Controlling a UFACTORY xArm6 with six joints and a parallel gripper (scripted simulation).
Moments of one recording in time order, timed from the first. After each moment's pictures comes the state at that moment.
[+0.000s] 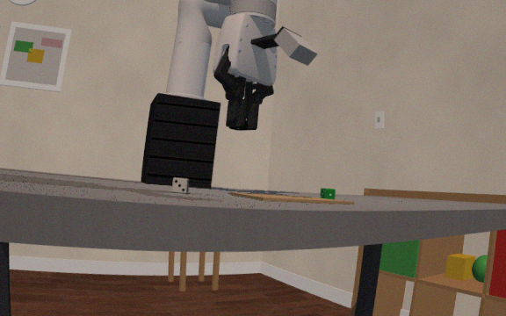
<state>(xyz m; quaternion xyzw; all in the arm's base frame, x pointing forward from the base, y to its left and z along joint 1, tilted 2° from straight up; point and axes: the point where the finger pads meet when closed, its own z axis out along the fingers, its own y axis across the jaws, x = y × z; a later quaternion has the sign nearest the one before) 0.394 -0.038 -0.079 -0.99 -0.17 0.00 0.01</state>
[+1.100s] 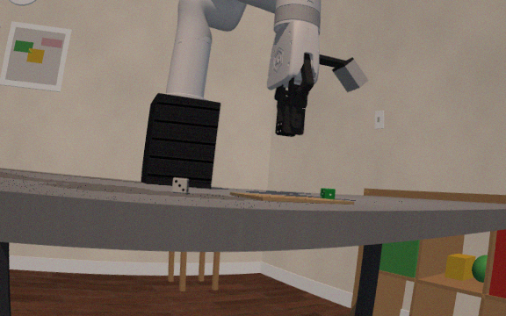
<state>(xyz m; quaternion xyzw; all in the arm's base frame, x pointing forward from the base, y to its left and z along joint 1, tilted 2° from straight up) 0.424 0.028 -0.080 -0.77 -0.64 0.00 0.00</state>
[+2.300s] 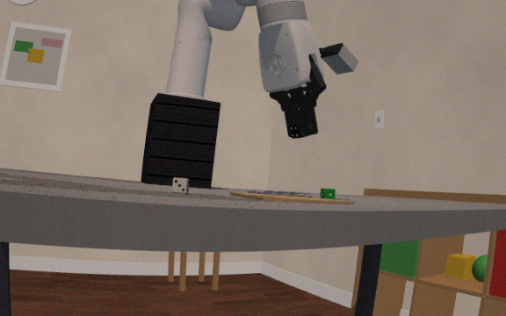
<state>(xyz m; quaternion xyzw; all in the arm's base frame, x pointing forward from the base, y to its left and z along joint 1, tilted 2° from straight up) 0.432 0.043 -0.079 -0.68 -0.72 -0.11 0.13</state>
